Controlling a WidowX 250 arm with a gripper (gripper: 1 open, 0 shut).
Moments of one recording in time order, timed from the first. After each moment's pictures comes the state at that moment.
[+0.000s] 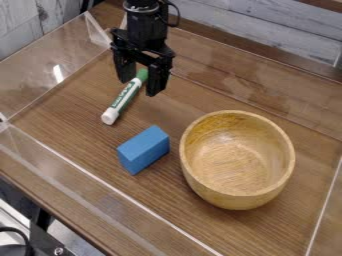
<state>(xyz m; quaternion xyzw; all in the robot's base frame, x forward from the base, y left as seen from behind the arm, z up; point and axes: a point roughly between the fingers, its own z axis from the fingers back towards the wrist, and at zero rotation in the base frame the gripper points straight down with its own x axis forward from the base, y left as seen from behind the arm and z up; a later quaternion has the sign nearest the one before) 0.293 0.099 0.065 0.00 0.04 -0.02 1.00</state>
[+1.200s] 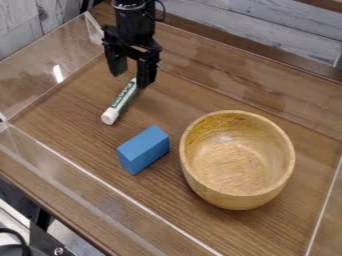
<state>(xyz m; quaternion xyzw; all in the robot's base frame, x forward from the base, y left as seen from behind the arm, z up) 0.306 0.125 0.059 0.00 0.02 -0.02 1.00</state>
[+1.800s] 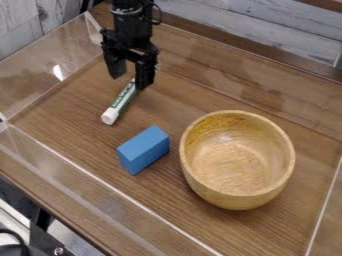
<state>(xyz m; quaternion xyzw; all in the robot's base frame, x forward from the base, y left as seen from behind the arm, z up) 0.309 0.132 0.047 -0.01 0.02 -0.02 1.00</state>
